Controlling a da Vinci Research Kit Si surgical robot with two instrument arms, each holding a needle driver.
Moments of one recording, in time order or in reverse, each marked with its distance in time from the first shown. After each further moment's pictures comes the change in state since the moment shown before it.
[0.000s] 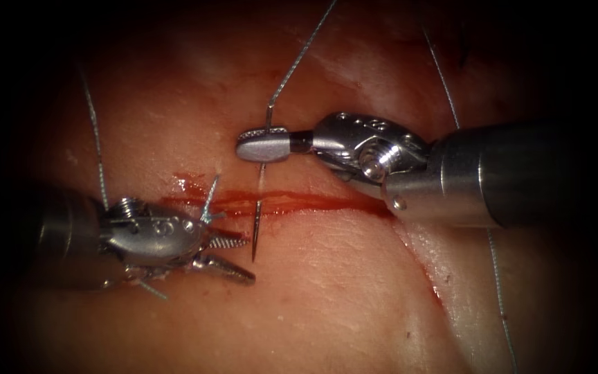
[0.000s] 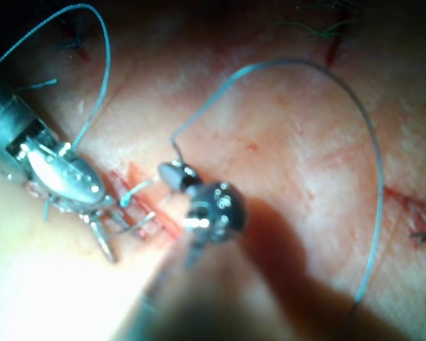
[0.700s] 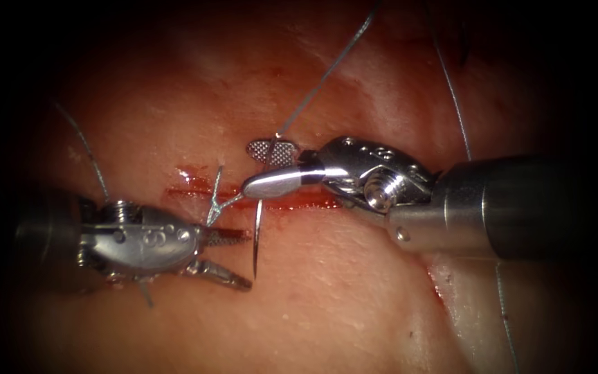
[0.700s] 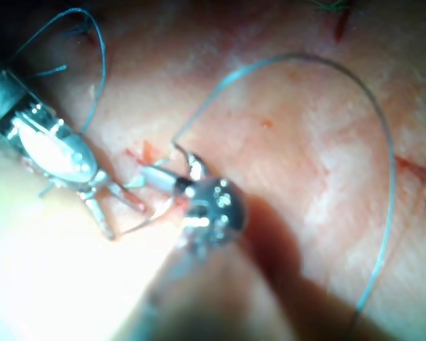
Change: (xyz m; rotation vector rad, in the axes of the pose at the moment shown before) right arm 0.000 0.001 -0.002 -0.168 0.108 -0.120; left arm 0.003 0.002 -0.002 0.031 0.093 0.323
